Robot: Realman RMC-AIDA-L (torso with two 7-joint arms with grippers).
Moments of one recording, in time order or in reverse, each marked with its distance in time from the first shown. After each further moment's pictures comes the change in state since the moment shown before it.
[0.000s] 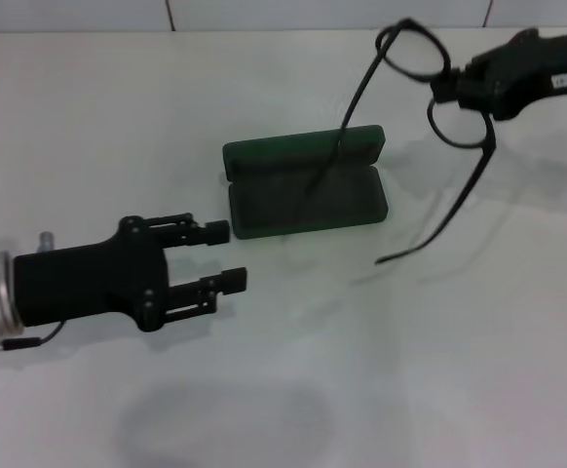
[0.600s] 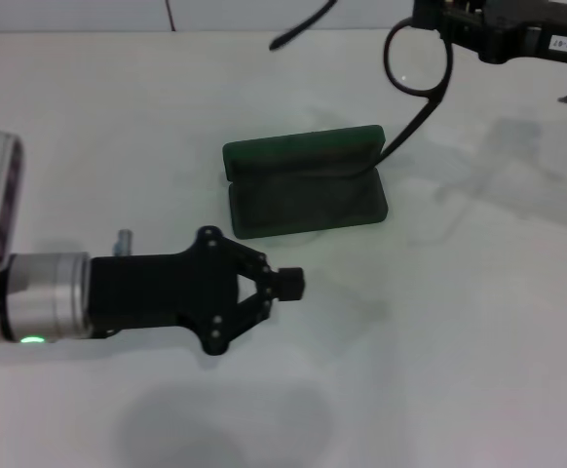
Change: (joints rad) left arm -0.124 -0.014 0.058 -0.147 0.033 0.003 0.219; right arm 0.000 -0.006 0.105 0.355 0.448 -0.019 -0.237
